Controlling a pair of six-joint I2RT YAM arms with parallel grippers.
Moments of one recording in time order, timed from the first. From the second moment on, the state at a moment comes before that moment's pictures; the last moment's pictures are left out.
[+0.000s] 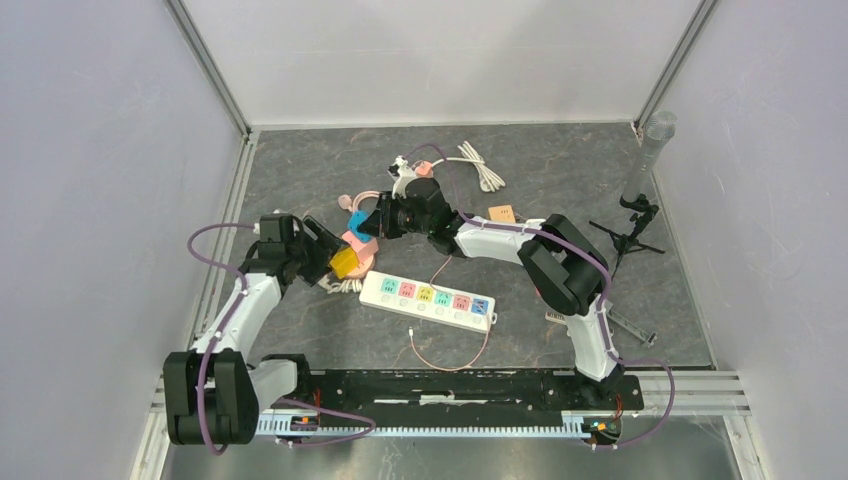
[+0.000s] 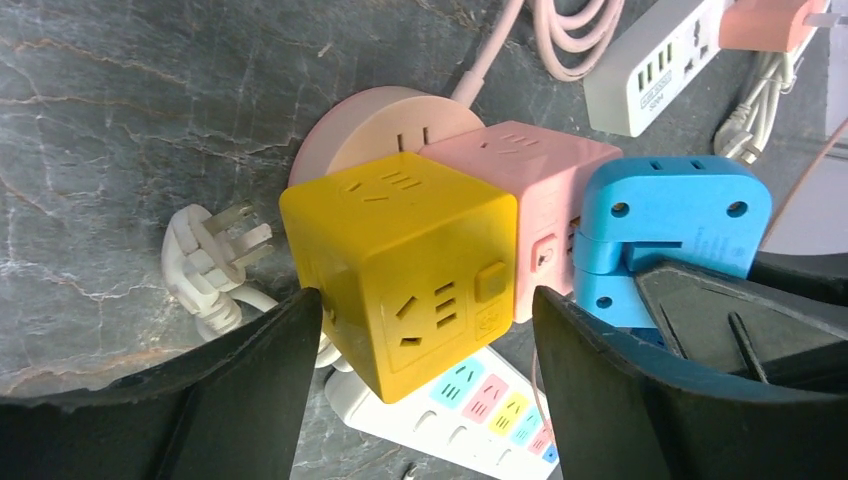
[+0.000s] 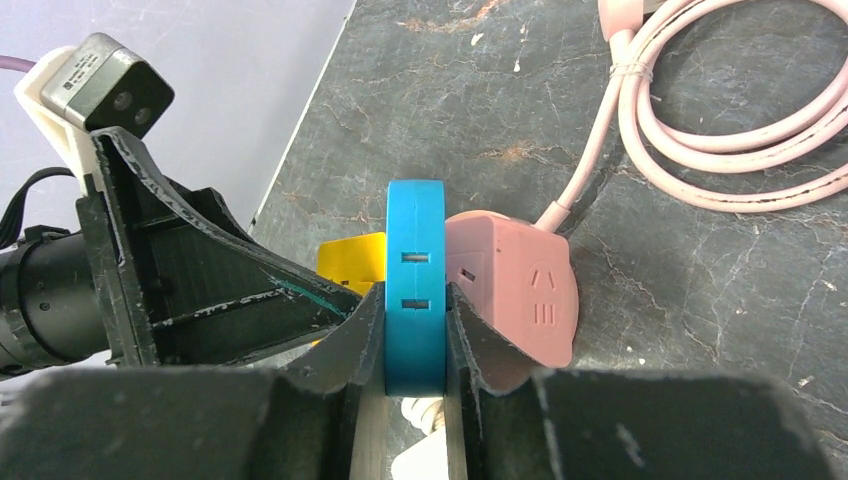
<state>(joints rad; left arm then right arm) 0.01 1.11 0.60 -0.33 0.21 -0.85 0.83 2.08 1.38 0.37 -0.28 0.70</state>
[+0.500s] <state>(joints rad) 0.01 1.21 0.60 -0.27 0.28 -0.86 0.82 2.08 1.36 0.40 -0.30 0.73</state>
